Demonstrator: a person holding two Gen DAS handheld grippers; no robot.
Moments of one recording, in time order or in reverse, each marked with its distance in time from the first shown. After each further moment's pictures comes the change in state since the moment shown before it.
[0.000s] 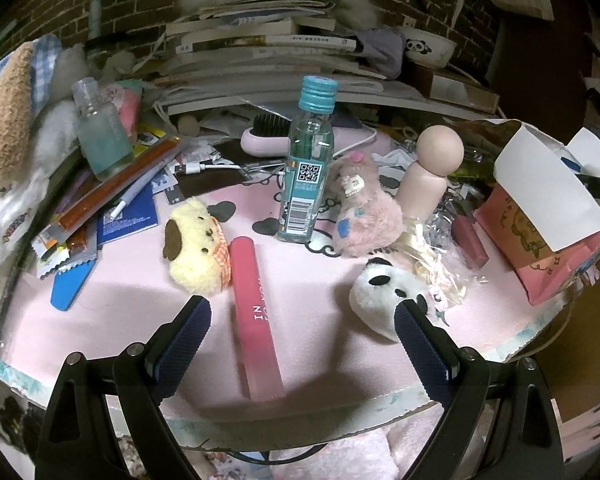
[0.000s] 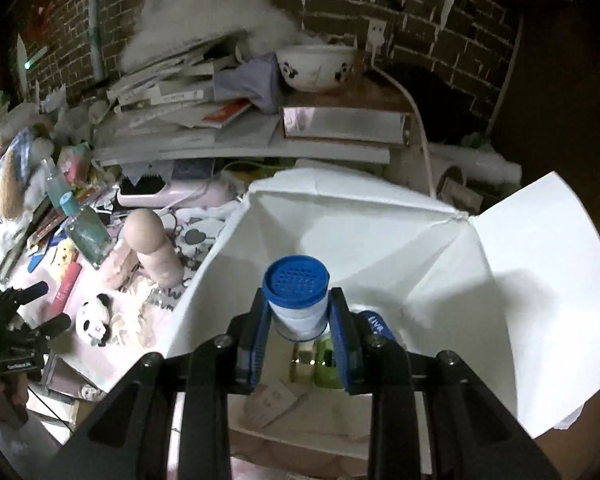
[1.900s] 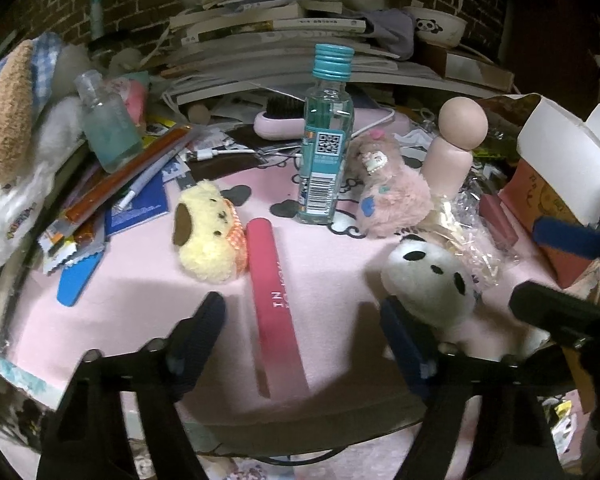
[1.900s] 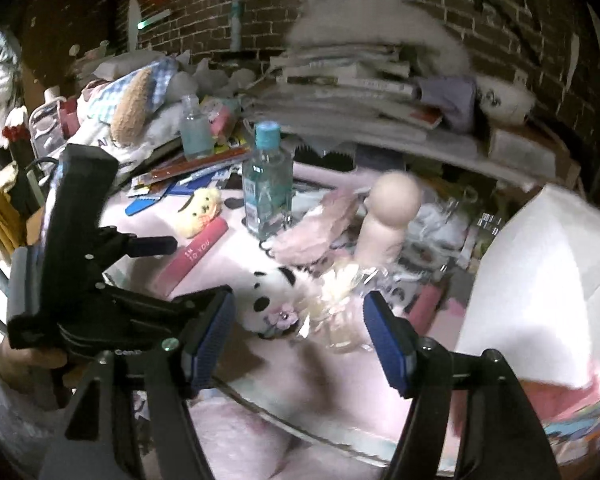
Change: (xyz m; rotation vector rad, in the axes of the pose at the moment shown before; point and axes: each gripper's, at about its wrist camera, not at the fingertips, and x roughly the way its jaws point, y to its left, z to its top) left arm 0.015 0.004 -0.009 0.038 0.023 0.091; right arm 0.024 0.169 -0.061 -0.205 -0.110 0.271
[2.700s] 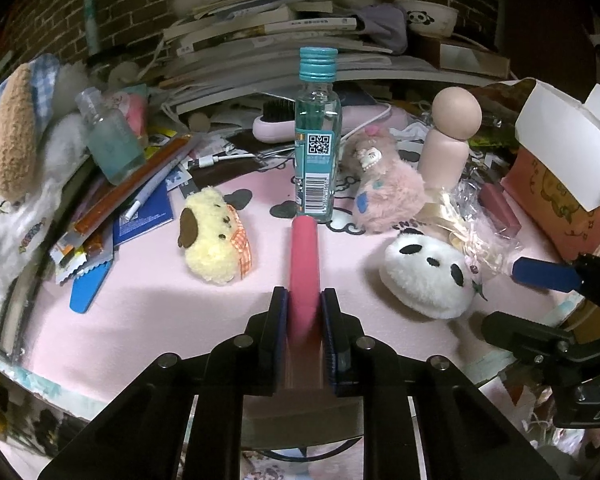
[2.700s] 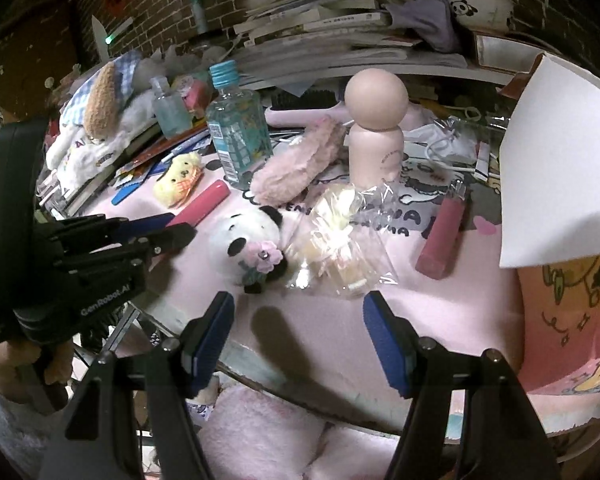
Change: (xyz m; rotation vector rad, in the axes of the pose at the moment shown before) left arm -0.005 -0.010 0.000 0.047 -0.002 0.032; right arm 0.026 -0.023 -0.034 0.165 0.074 0.067
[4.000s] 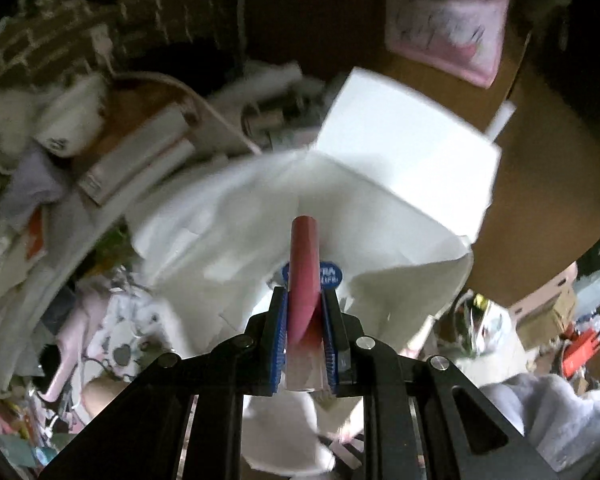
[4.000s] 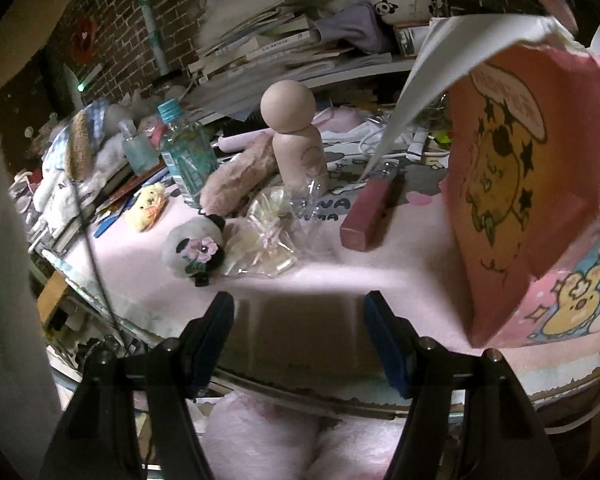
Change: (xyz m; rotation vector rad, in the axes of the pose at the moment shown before) left arm -0.023 -0.266 0.168 0.558 0.205 -0.508; right arm -0.022 -0.037 -0.028 0.139 -0.115 -0.037
